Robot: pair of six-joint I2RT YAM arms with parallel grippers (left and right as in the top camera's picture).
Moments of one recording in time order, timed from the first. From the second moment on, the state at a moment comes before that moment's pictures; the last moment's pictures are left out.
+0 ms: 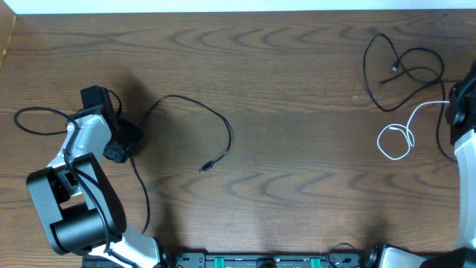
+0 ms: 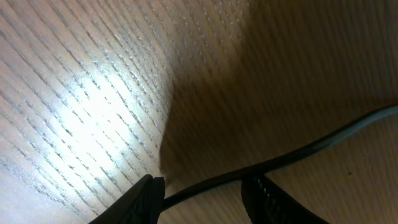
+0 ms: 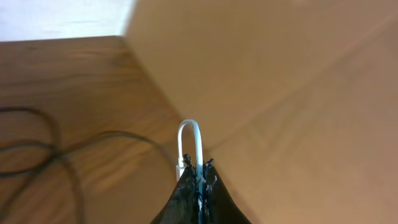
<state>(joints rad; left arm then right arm) 0.34 1.78 1.05 -0.69 0.02 -0.70 -0.29 1.41 1.24 -0.27 0.70 -0.28</state>
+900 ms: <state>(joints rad) 0.34 1.78 1.05 -0.69 0.03 -0.70 -0.31 1.66 1.24 -0.29 -0.20 0.01</state>
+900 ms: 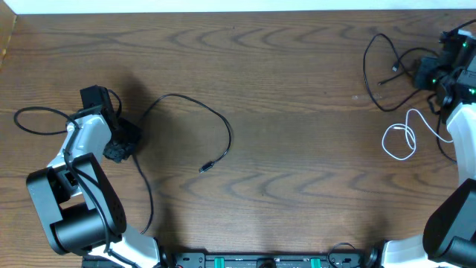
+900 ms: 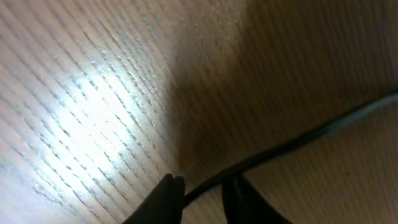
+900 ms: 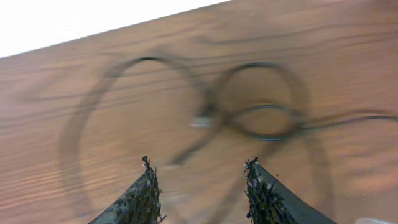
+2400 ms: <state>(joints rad) -0.15 1.78 1.05 -0.53 0.34 -0.70 0.43 2.08 1.25 -0.19 -0.53 0.41</state>
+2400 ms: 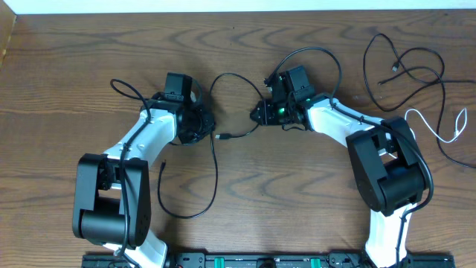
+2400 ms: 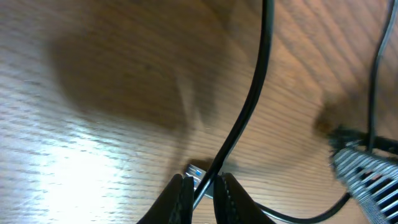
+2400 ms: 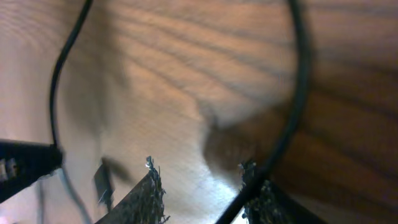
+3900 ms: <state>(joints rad) -0.06 1.79 1.05 -0.34 0.34 -0.61 0.45 2.10 1.25 -0.13 -0.62 0.70</state>
